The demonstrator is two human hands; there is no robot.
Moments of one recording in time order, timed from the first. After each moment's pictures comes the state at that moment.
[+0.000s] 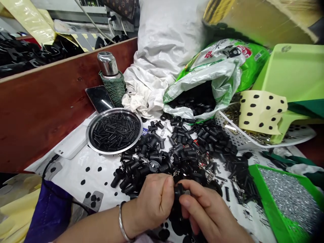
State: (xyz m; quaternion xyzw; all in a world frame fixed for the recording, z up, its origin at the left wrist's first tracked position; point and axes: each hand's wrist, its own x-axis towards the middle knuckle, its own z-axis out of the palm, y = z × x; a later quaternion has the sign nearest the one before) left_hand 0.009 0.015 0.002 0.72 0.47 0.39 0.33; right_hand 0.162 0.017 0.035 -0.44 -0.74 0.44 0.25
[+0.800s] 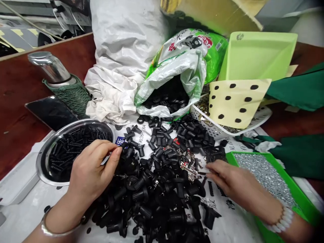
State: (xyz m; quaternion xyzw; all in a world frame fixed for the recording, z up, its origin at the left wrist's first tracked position) left_hand -0.061 0.095 0.030 0.77 0.54 0.33 -0.02; right_hand 0.299 0.072 0.004 -0.55 -0.83 0.10 0.06
